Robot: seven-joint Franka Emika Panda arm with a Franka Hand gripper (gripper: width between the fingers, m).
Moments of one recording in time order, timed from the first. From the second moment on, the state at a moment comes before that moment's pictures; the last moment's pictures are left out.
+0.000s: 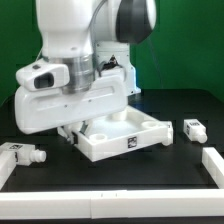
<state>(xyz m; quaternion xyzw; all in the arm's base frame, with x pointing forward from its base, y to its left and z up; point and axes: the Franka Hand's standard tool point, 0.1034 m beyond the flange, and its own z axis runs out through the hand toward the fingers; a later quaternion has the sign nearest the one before) 0.517 -0.082 0.049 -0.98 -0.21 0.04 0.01</state>
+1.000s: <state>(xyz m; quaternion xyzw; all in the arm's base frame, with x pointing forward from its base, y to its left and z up) 0.572 -0.042 0.039 -1.00 -0.04 0.08 -0.01</state>
